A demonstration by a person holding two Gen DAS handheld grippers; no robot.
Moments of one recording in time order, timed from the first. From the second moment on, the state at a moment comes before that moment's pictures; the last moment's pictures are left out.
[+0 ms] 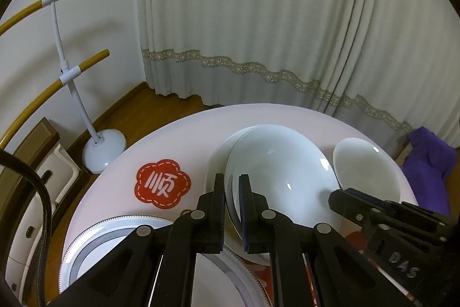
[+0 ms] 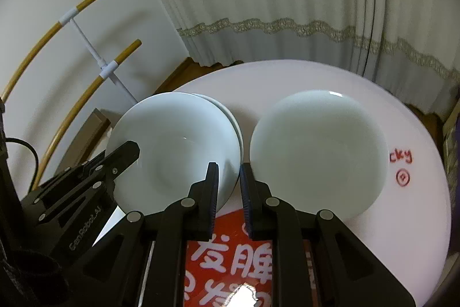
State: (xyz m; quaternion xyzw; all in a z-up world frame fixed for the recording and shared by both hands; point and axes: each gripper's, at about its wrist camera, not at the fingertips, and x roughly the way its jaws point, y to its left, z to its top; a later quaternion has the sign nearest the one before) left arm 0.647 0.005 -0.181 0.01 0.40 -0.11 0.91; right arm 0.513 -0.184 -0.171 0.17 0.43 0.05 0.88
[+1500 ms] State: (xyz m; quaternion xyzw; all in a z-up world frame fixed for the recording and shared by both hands) left arm 0.649 0.004 -0.181 0.01 0.40 -0.09 0.91; right arm 0.514 -0.208 -0.198 0.34 0.44 0.09 0.83
